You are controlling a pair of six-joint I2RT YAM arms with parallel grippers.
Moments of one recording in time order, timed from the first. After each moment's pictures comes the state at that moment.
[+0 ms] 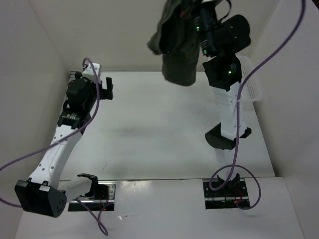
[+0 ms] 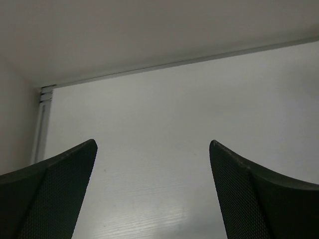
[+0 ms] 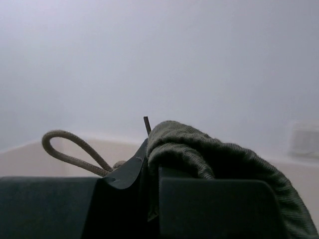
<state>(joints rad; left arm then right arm) -0.20 1.13 1.10 -0.12 -0.05 0.07 0.61 2.07 3.10 -0.28 0.21 -0.13</state>
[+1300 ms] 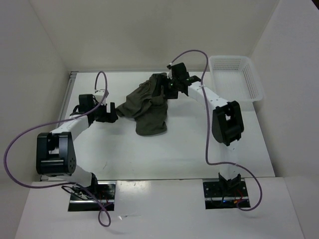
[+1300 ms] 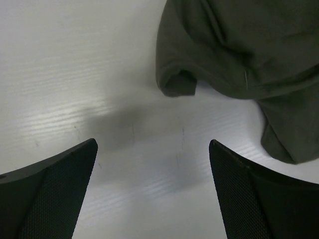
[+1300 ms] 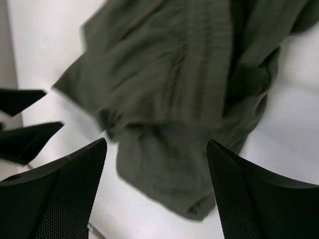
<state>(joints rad) 0.08 1.50 0.84 -0.13 0.36 0.07 0.45 2.04 1.77 -0.47 -0.34 0.50</state>
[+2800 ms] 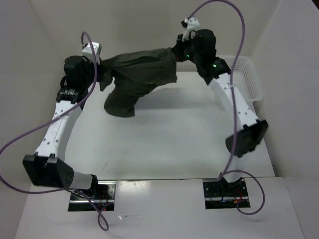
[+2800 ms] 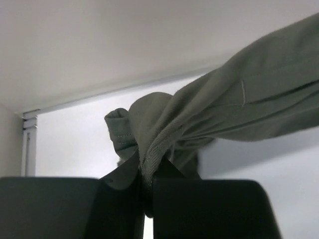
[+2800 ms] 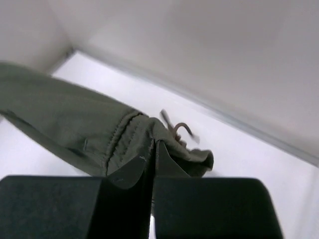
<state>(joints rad) -0.05 1.41 1.43 -0.19 0.12 0.07 0.40 1.86 2.10 -0.40 -0.12 0.07</state>
